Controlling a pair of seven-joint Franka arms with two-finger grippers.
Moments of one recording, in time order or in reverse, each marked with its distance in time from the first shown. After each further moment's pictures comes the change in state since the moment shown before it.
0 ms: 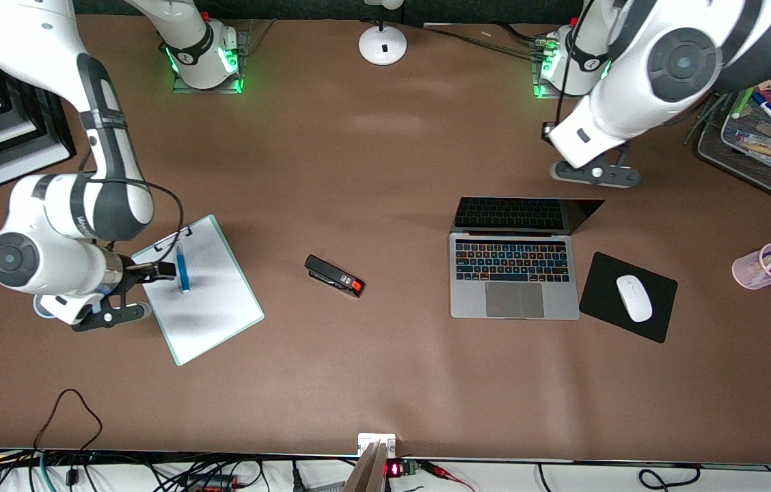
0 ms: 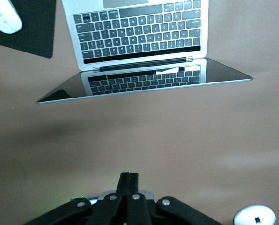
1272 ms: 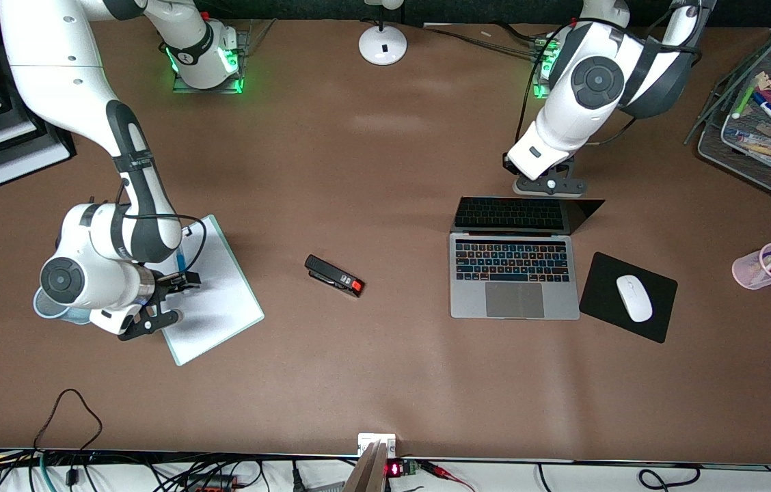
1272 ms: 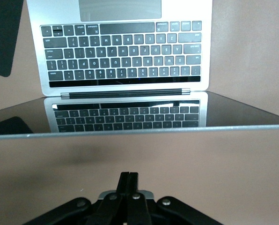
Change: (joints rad) left arm 0.049 -0.010 -0.116 -0.346 0.001 0.517 -0.116; right arm -0.008 0.127 0.007 -0.048 0.088 0.172 -0.176
